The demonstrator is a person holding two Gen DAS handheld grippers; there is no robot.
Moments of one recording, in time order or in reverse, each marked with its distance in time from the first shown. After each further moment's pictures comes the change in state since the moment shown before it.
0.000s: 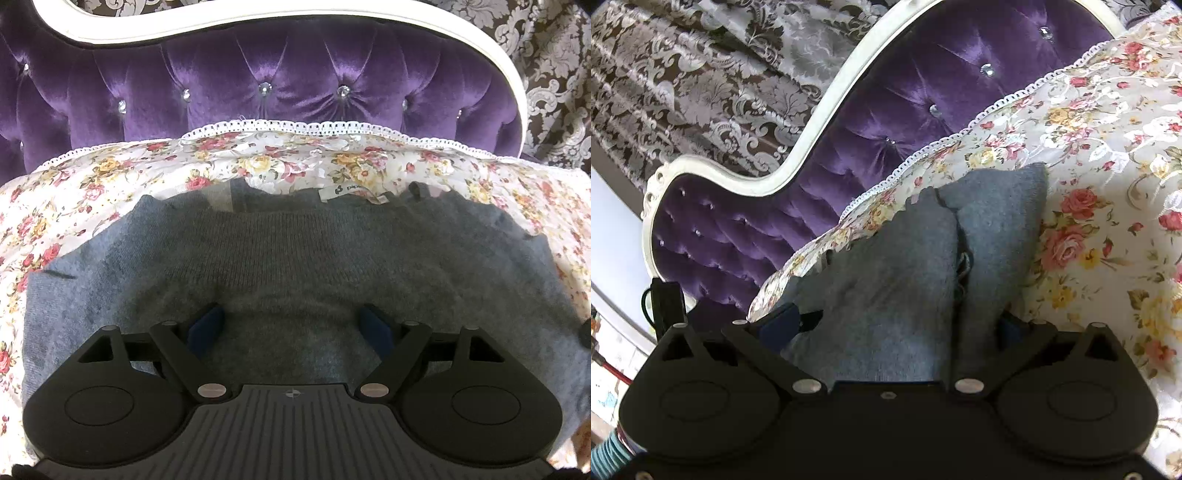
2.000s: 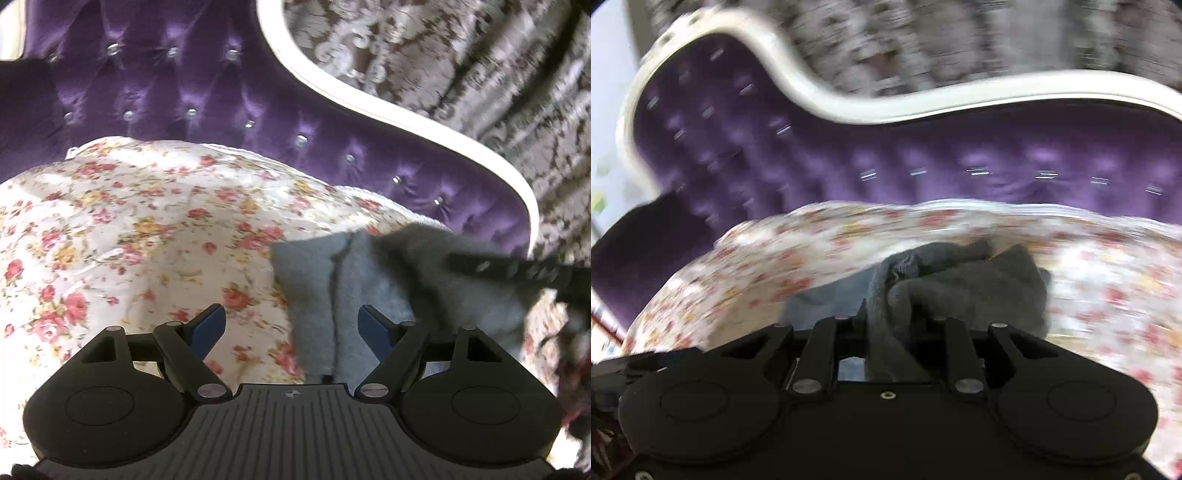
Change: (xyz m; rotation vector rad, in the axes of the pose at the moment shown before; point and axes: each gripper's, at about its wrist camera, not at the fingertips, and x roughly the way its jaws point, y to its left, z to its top) left arm -0.129 0.197 -0.071 -0.343 -0.182 -0.051; right arm 0.141 0.251 -0.019 -0.494 0.157 -0.229
